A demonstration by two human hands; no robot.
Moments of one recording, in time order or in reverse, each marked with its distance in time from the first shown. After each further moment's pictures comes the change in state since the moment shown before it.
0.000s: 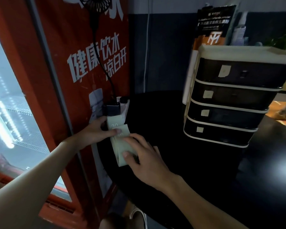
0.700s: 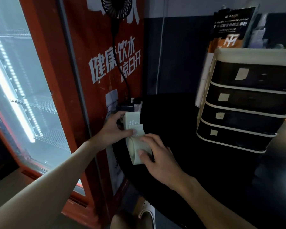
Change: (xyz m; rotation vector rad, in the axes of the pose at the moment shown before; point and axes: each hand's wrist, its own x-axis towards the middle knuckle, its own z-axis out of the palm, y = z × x) left_hand -0.016 0.010 0.014 -0.097 0.185 0.206; right_hand 0.000 0.002 0.003 0.080 0.060 0.009
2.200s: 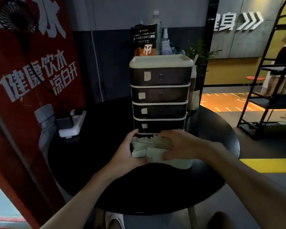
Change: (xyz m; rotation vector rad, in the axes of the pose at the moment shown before) left_hand -0.075 0.119 0.197 -0.236 -0.405 0.087; right_hand -0.110 0.068 -0.207 -0.400 -0.174 0.286
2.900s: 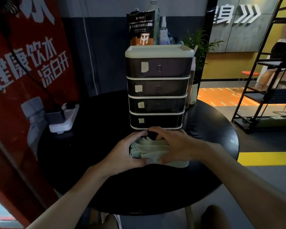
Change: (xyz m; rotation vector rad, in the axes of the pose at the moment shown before) left_hand 0.011 -0.010 -0.003 0.191 -0.142 0.126; right_hand 0.001 0.006 0.017 -0.037 -0.032 -0.040
